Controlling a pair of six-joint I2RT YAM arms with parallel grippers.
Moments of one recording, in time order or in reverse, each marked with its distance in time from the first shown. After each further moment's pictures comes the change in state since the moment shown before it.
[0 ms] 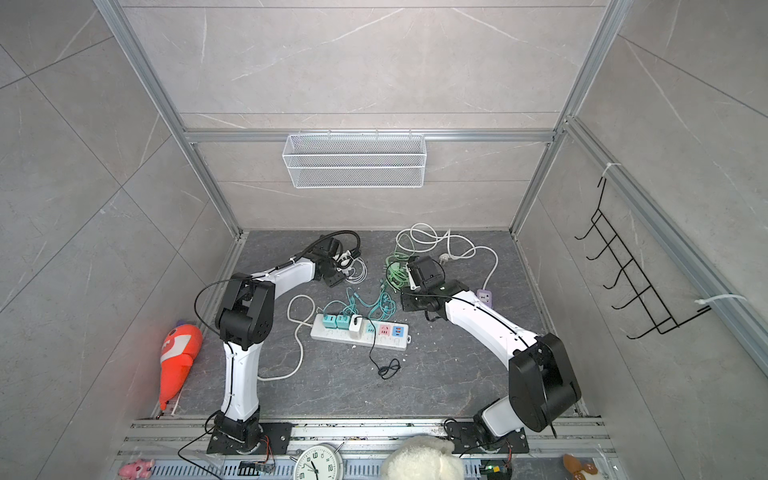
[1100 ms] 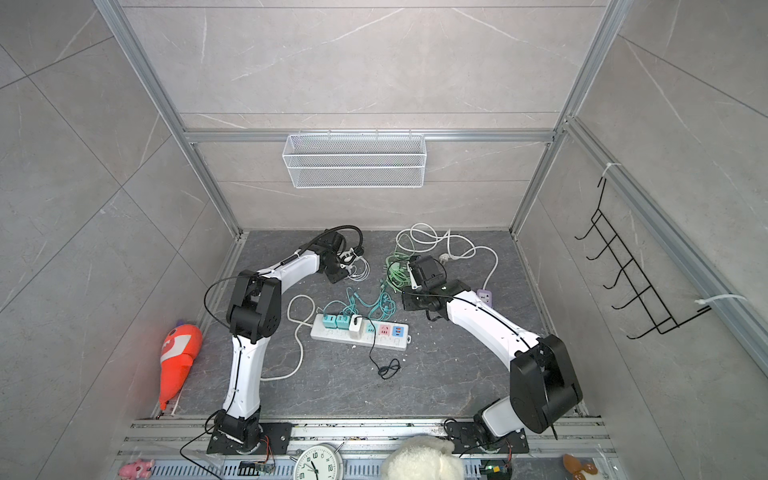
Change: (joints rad) left arm 0.000 0.110 0.201 -0.195 0.082 -0.043; right arm -0.008 -0.010 0.000 -0.004 0.000 0.000
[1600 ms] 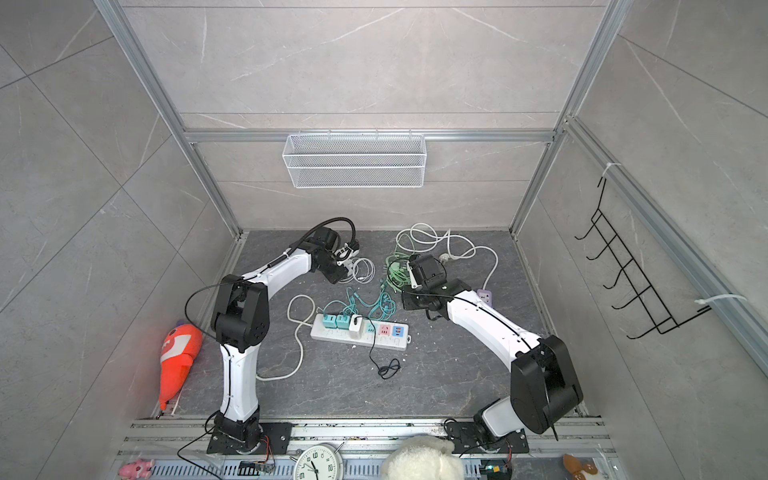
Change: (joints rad) left arm 0.000 -0.184 -0.094 -0.041 0.118 -0.176; right arm 0.000 -0.002 0.008 0.000 -0.012 0.000
